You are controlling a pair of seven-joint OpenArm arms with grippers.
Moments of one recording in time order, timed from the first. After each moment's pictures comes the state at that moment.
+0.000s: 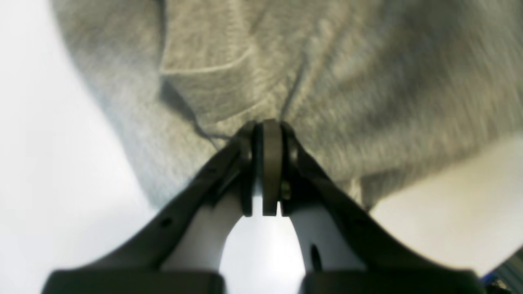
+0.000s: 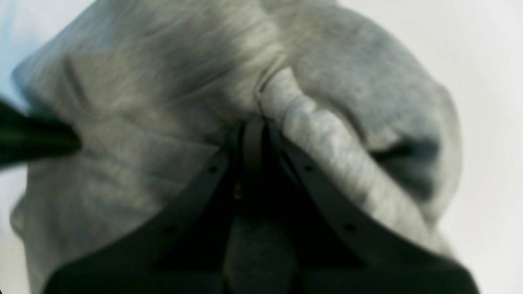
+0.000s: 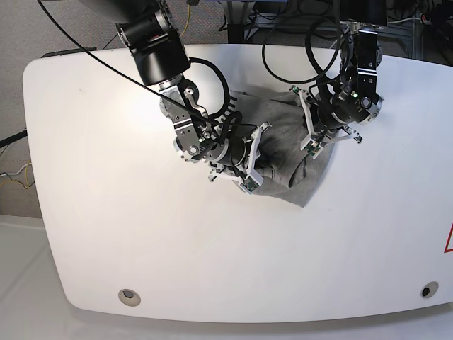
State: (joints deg) left arm 5.9 -9.6 0.3 100.1 -5.2 -32.0 62.9; right arm 13.9 -1.6 -20.3 66.3 9.6 27.0 -34.6
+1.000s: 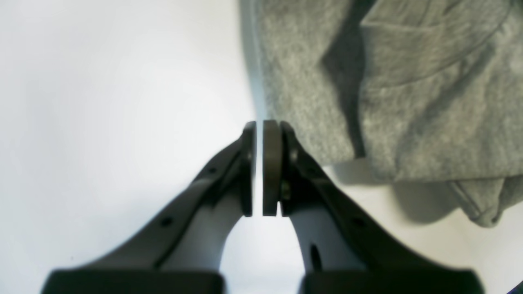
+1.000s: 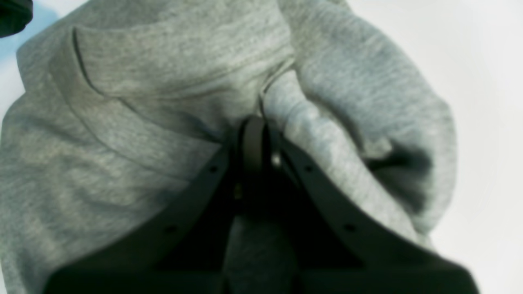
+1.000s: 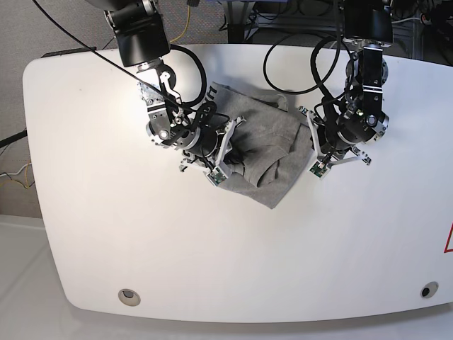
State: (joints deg) left arm 0.1 -10.7 0.6 99.7 -4.3 -31.8 63.8; right arm 6.8 3.3 -14.5 73.7 10.0 27.0 -33.1
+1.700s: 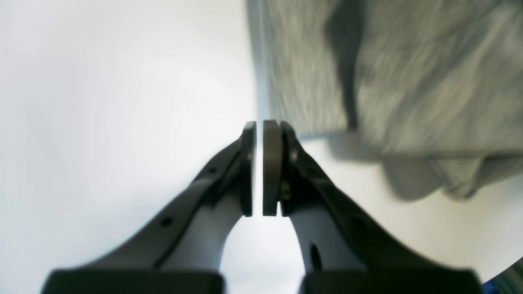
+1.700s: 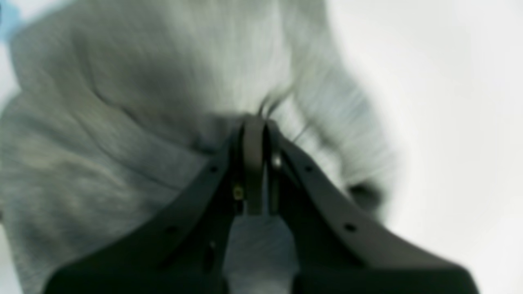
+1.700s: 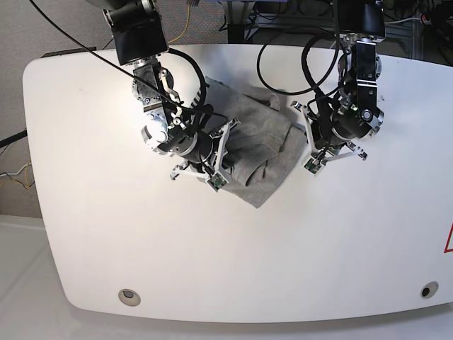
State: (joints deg) left arm 0.8 -7.1 0.3 105.1 -4.2 -31.8 69.9; right arm 8.0 3.6 -14.5 86.7 7.5 26.5 -46.0
